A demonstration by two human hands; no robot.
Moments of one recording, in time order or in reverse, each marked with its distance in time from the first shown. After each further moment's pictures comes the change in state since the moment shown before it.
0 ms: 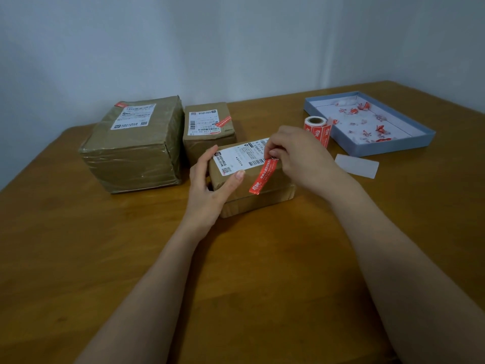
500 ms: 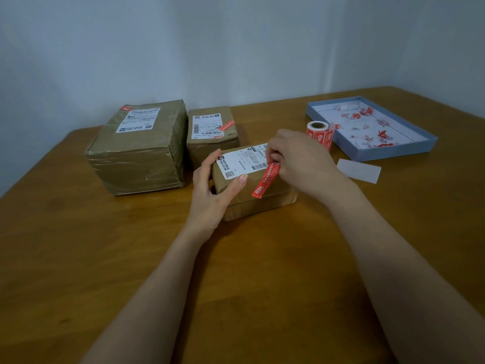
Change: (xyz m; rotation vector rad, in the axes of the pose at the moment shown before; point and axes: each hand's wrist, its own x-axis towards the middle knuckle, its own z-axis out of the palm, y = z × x) left_hand 0.000 0.001 0.001 -0.008 0.007 -0.015; right_hand 0.000 -0.009 -0.001 -0.178 -0.012 -0.036
